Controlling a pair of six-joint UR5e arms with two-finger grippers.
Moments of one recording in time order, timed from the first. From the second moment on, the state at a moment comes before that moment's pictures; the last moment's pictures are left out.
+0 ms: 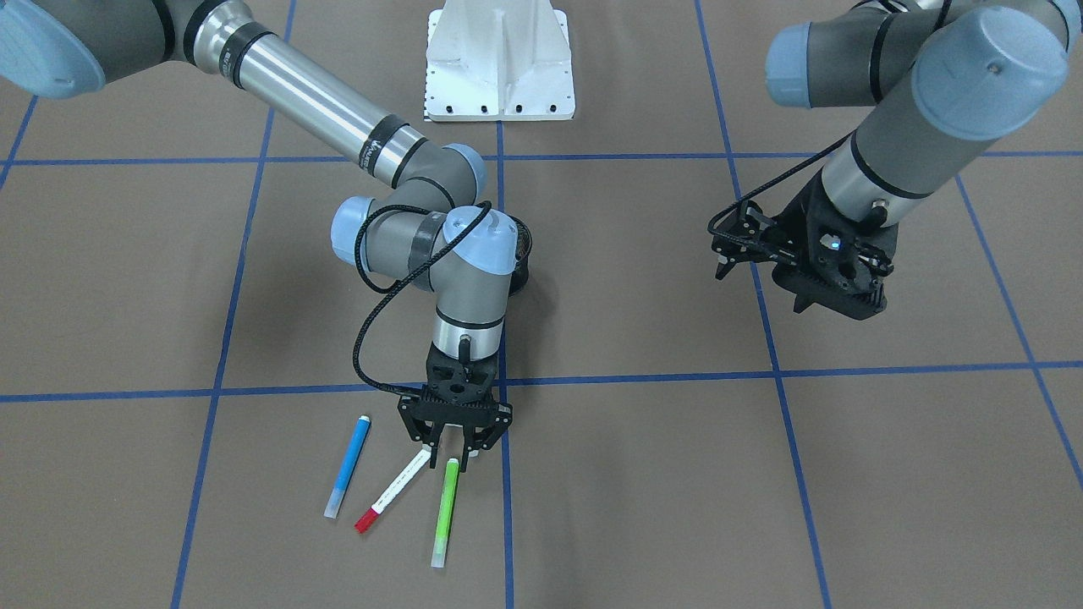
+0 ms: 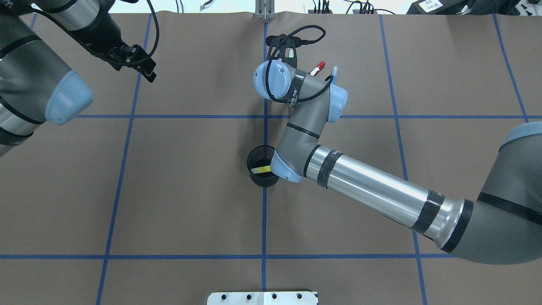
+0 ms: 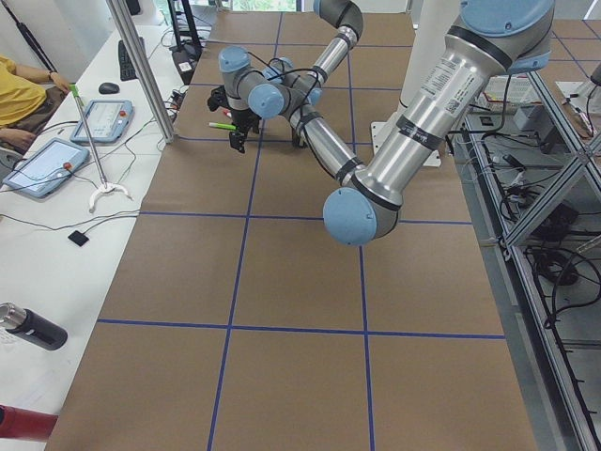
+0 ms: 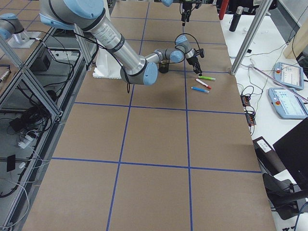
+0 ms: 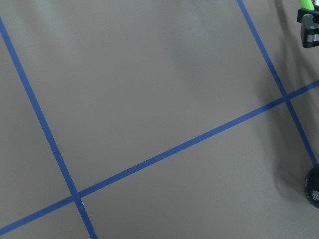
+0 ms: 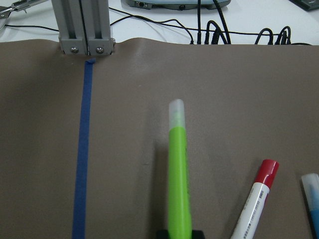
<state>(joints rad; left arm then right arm) -1.01 -2.17 -1.73 -1.48 -2.29 -0.41 0.61 -0.56 0.94 -1.18 1.32 1.24</state>
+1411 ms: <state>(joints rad) -0.82 -2.32 -1.74 -1.47 -2.27 -1.19 0.92 -0.80 1.29 -1.44 2.11 0.87</state>
